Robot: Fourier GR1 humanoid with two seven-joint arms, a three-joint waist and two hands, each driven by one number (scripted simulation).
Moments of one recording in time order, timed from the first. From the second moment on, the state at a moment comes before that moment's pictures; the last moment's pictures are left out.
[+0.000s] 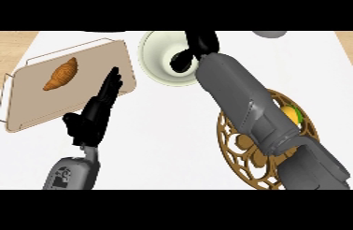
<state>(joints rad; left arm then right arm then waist) -0.19 0.05 -0.09 -1.53 -0.06 0.07 0.09 -1.33 -0.02 0.46 -0.22 0.20 -0.41 0.12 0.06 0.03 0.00</state>
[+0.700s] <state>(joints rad) -0.18 0.06 -0.06 -1.51 -0.05 0.06 0.07 -1.31 -0.06 0.21 -0.28 0.03 -0.47 -0.20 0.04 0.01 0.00</state>
